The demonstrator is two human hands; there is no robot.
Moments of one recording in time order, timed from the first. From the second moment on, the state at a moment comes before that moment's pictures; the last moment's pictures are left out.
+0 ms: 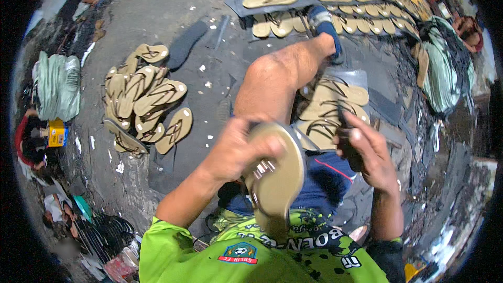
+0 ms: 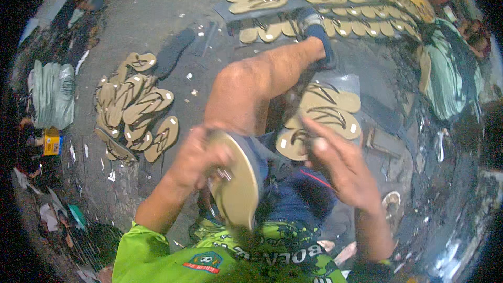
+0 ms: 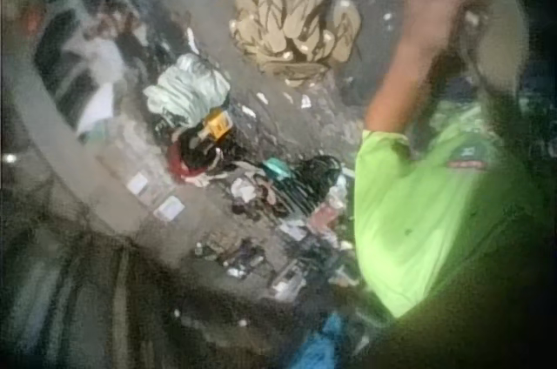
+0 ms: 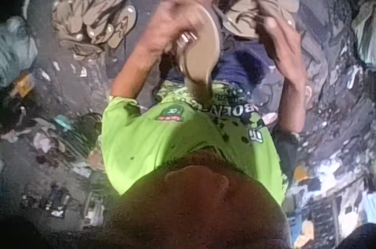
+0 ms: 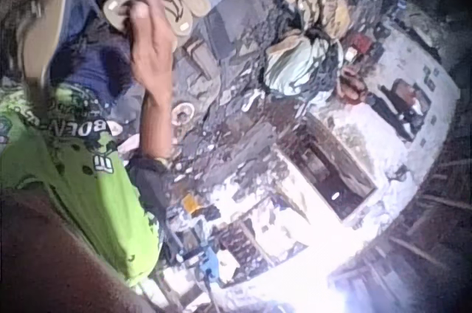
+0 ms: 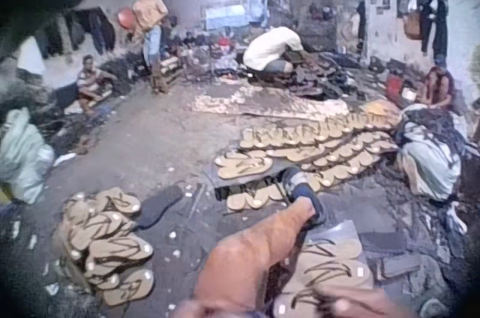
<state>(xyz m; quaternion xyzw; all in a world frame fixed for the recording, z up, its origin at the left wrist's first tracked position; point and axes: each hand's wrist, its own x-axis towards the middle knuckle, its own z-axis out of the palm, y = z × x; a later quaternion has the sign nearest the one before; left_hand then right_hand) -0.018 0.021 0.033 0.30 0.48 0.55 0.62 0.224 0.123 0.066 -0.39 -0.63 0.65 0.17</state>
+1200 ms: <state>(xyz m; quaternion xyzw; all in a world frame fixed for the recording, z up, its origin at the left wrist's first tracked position) 0.084 -0.015 0.016 -0.03 0.26 0.72 0.64 0.254 0.001 0.045 -0.43 -0.77 0.36 0.29</state>
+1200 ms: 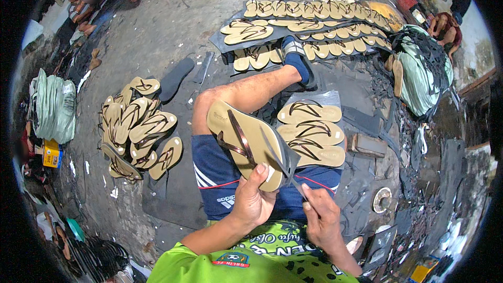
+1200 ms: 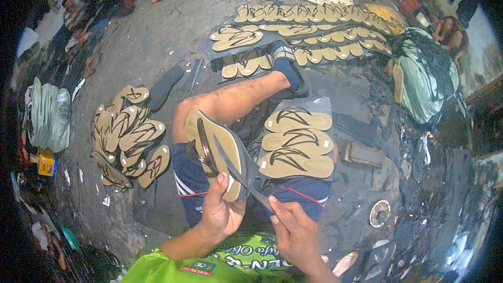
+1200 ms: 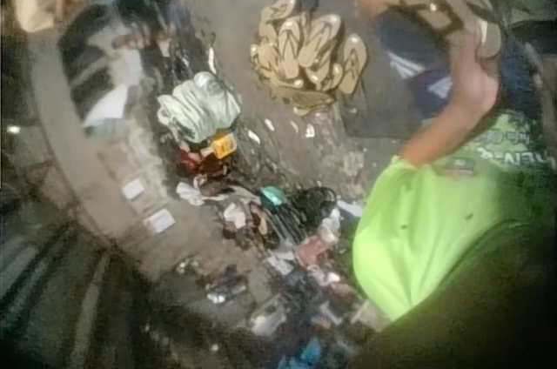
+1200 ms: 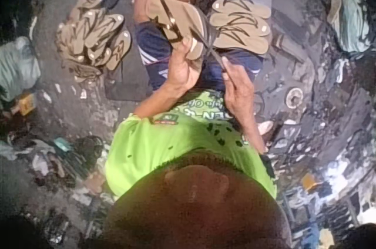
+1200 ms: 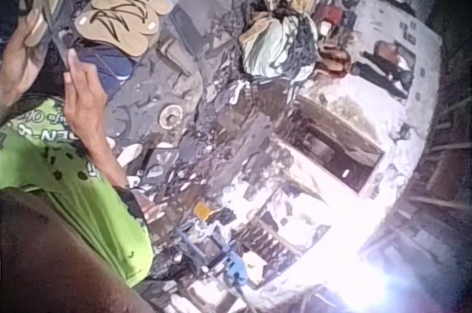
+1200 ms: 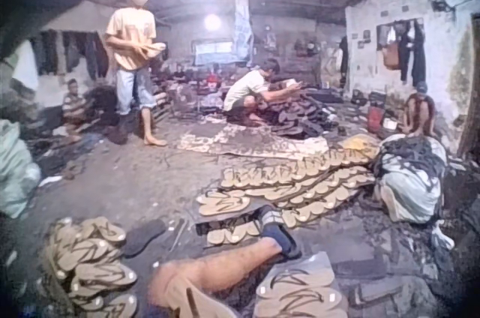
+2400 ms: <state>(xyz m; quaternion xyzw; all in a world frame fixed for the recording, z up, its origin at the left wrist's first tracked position) -0.020 -0.077 0.010 0.25 0.51 0.62 0.54 0.243 0.076 0.027 -0.55 -0.50 0.57 0.35</state>
